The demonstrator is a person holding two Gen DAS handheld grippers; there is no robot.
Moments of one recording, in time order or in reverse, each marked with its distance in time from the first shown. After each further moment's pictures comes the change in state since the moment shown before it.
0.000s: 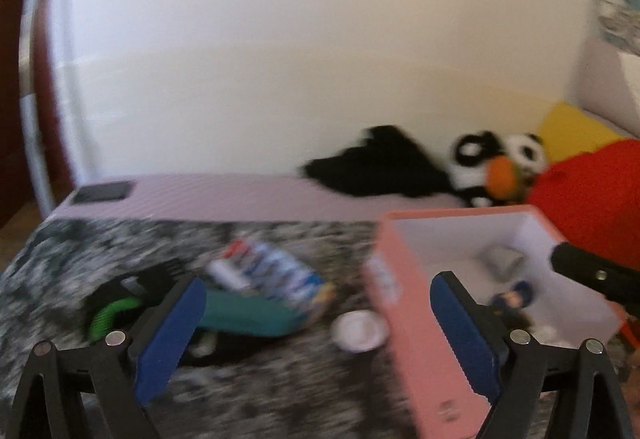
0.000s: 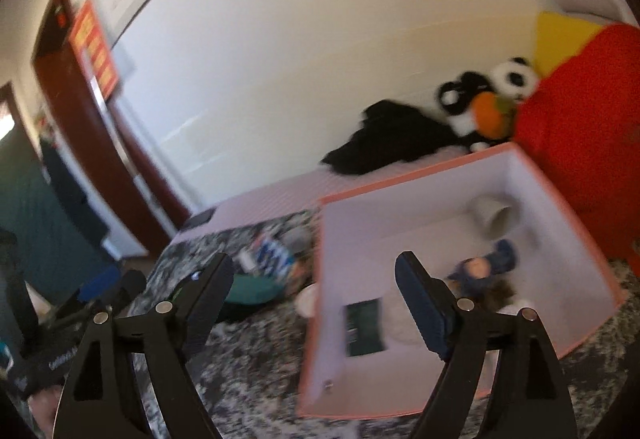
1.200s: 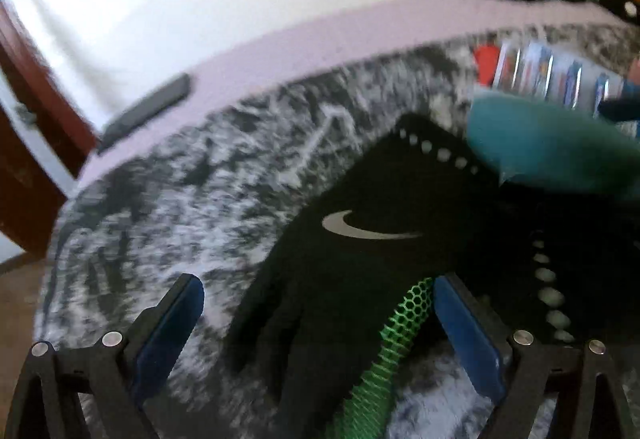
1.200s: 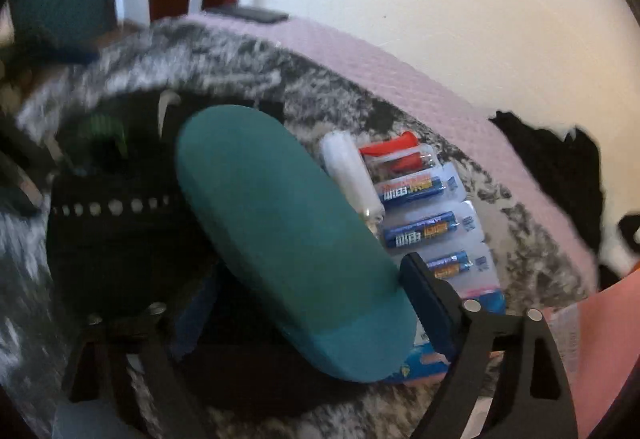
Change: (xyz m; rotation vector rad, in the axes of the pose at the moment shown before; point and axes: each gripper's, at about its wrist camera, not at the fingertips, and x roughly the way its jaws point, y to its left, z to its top) left arm 0.260 0.212 -0.069 0.349 0.371 0.097; right arm 0.377 0.162 -0.101 -0.619 0.386 -0.074
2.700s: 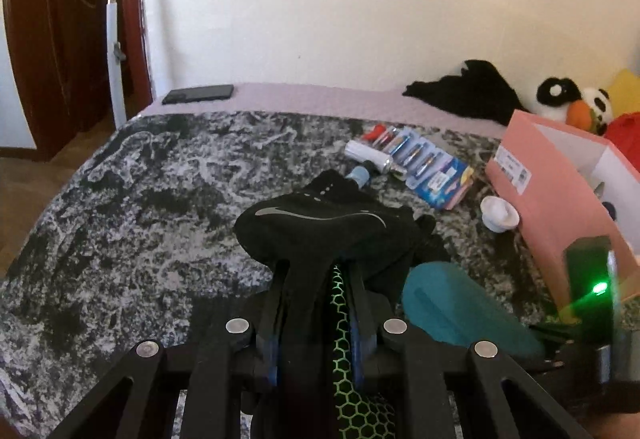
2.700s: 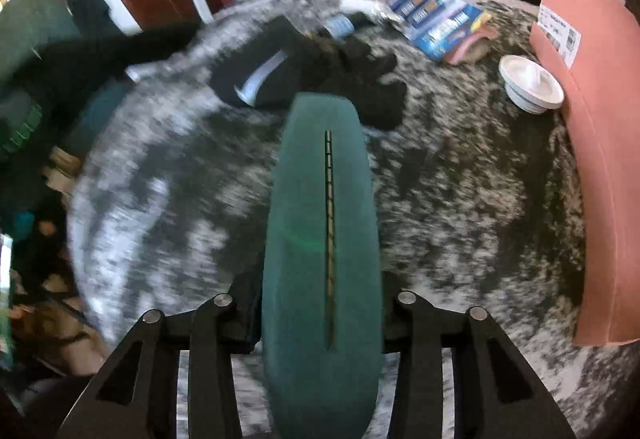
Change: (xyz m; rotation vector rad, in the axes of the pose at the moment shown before) left arm -0.256 -0.077 -0.112 -0.405 -0.223 -0.034; right arm -0.137 0.041 -0.173 0.336 0.076 0.290
